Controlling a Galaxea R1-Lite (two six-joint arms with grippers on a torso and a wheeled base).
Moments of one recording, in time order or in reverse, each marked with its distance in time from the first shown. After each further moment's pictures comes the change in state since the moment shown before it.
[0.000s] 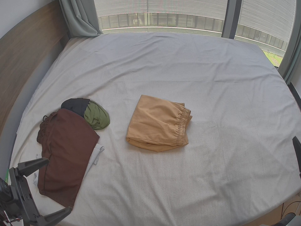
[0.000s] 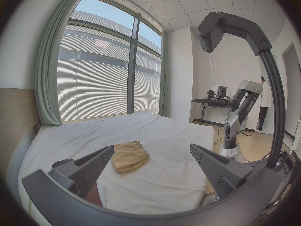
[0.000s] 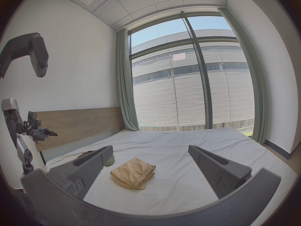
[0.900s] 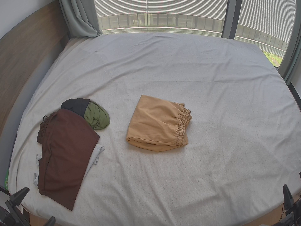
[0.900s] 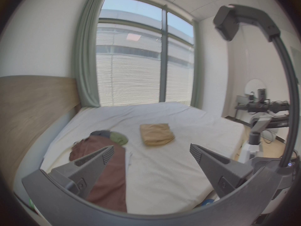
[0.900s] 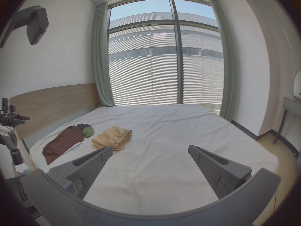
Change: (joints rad) left arm 0.253 -0.647 0.000 0.713 0.165 -0.076; right arm -0.049 -0.670 0.000 0.944 -0.248 -0.049
